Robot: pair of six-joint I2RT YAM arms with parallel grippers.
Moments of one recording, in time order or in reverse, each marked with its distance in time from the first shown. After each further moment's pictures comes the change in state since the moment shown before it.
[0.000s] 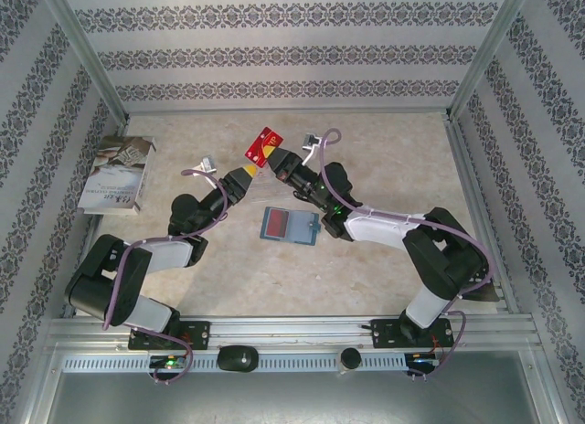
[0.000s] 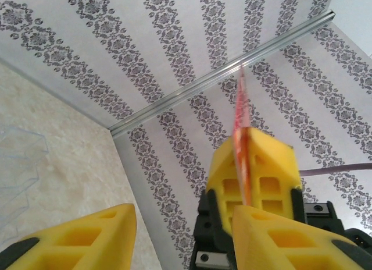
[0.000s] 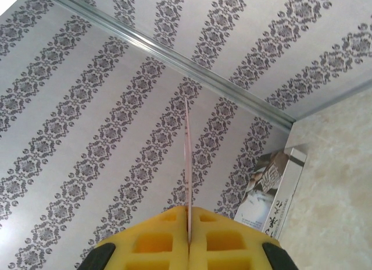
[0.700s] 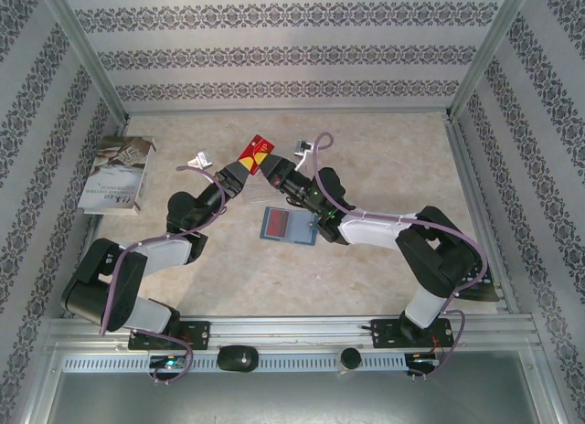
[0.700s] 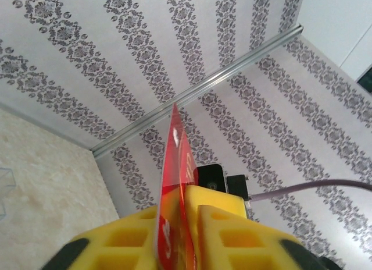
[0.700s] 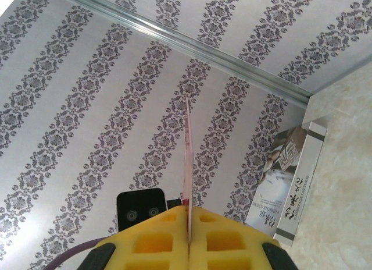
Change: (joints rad) left arm 0.000 -0.033 0.038 0.013 -0.023 0.004; right arm 0.043 0.034 0.000 0.036 -0.009 0.083
